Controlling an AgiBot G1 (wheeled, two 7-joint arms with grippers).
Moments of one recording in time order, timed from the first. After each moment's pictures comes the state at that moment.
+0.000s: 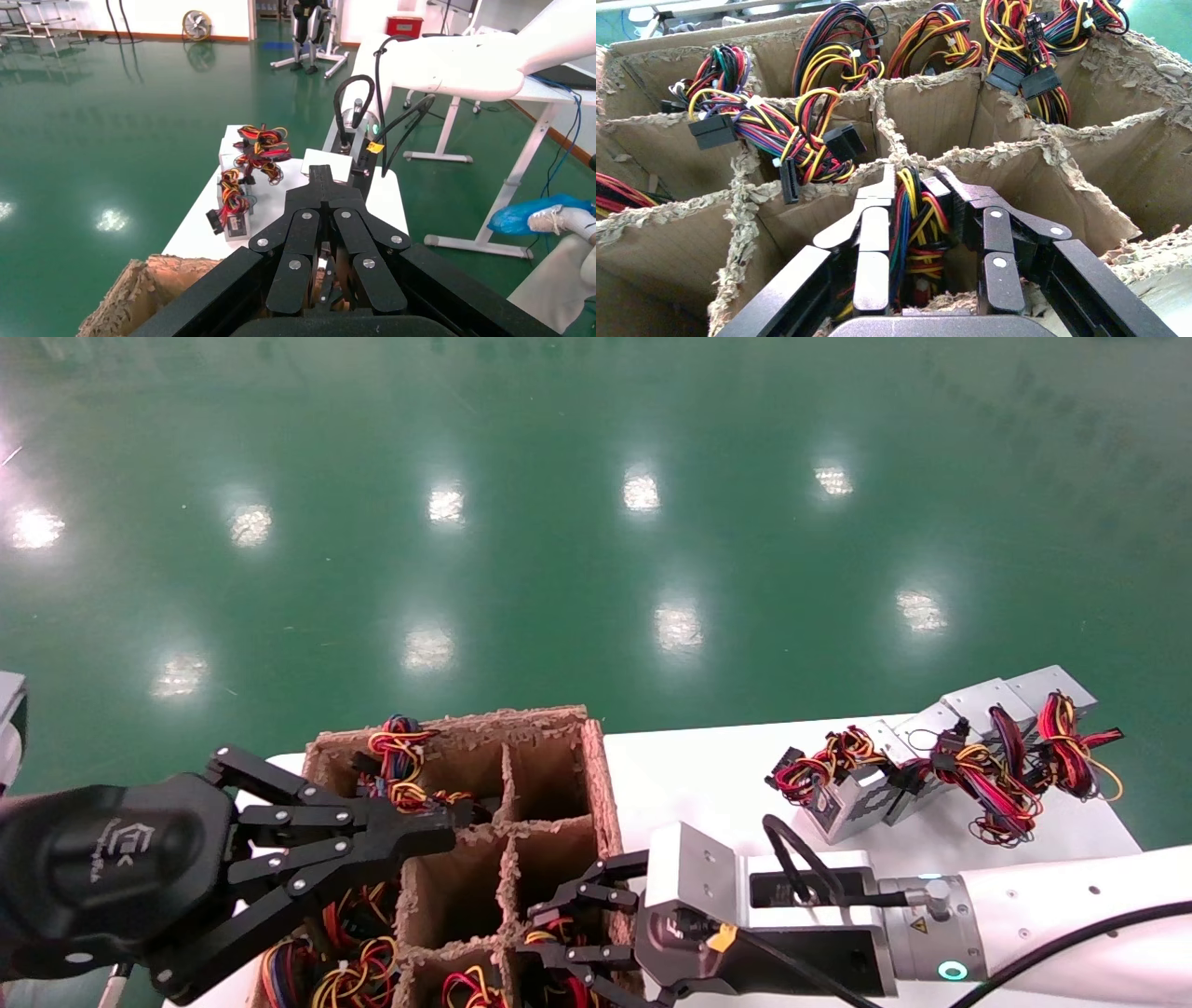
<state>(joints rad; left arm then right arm) -1.10 0.55 0.43 -1.25 0.62 1.43 -0.10 1.13 -0.92 -0.54 1.19 -1.22 -1.30 0.13</state>
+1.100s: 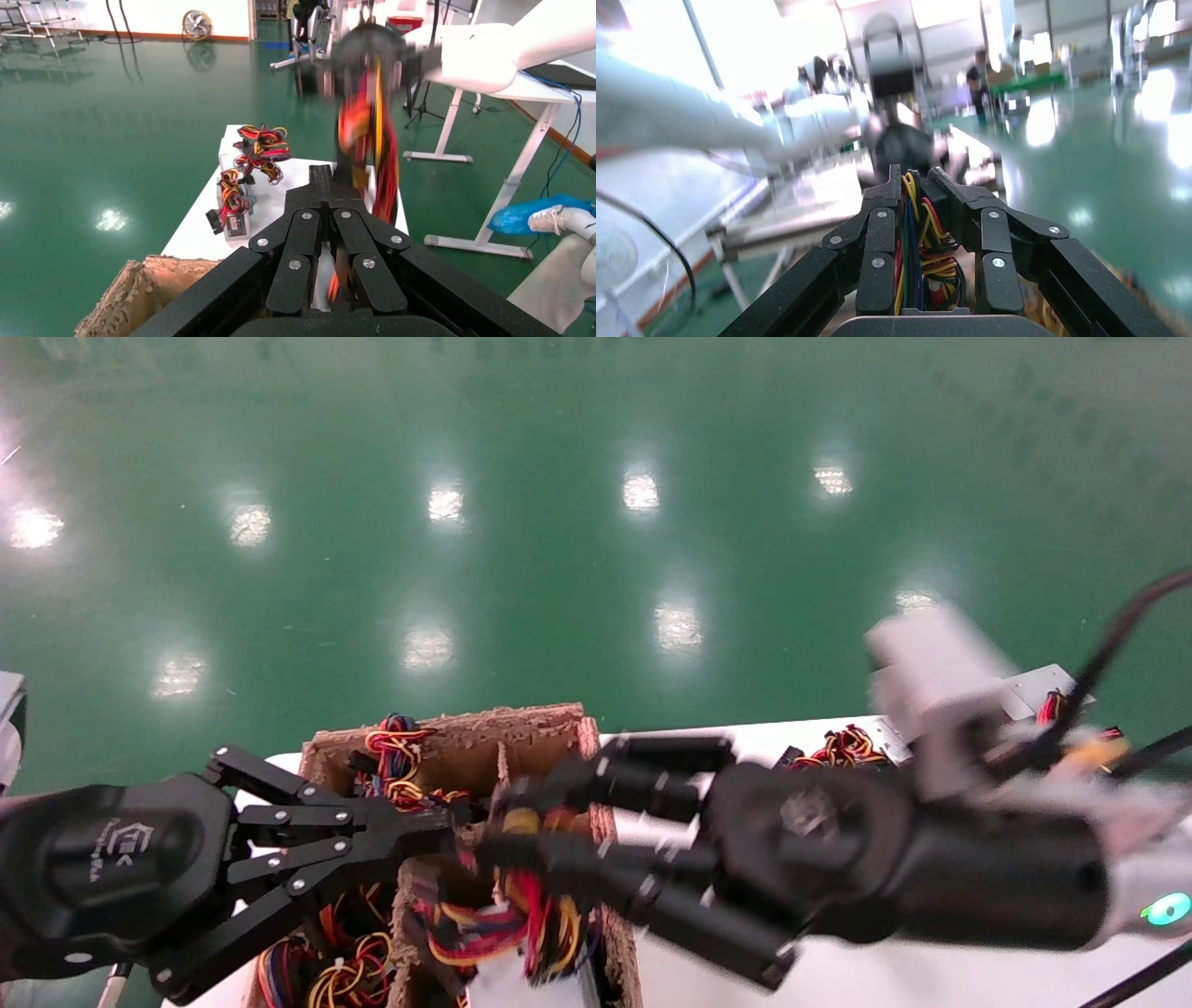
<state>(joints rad) -1.10 0.55 0.43 -1.25 0.62 1.43 -0.10 1.20 -0.90 -0.42 1.02 -0.65 -1.58 0.23</state>
